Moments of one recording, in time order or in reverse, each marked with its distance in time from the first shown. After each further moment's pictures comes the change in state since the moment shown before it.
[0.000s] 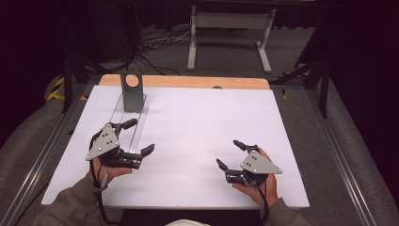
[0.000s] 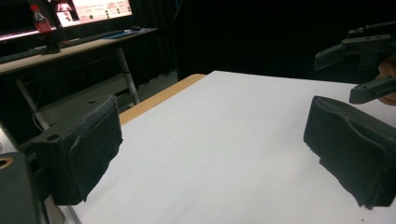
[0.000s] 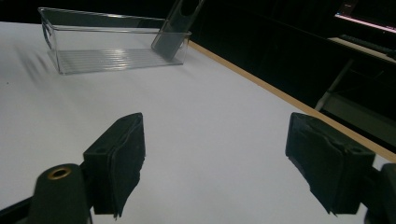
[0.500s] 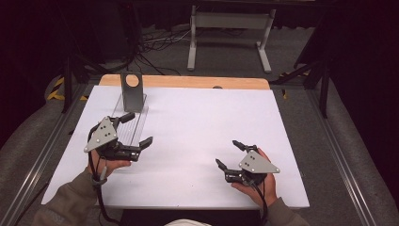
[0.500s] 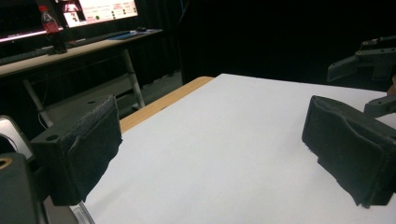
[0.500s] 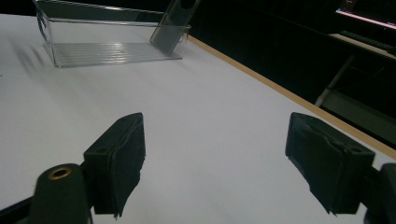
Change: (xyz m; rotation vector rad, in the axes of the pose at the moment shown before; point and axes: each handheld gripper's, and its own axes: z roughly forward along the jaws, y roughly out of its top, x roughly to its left) left arm 0.014 0.005 0.002 -0.004 0.020 -0.013; right arm 0.000 -0.004 0.005 0.015 -0.003 -0.006
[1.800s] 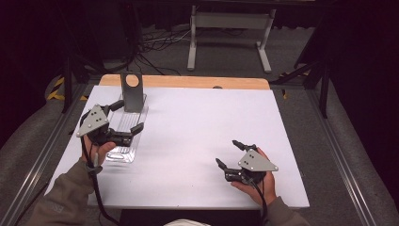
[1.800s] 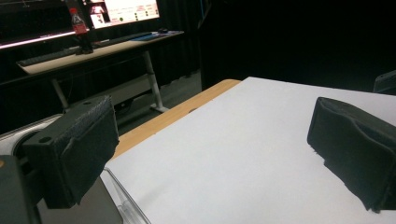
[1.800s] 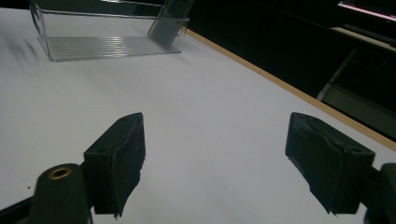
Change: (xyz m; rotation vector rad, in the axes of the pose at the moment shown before) left arm 0.042 0.004 0.000 -0.005 0.070 -0.006; right arm -0.003 -0.005 0.005 0.019 0.001 0.007
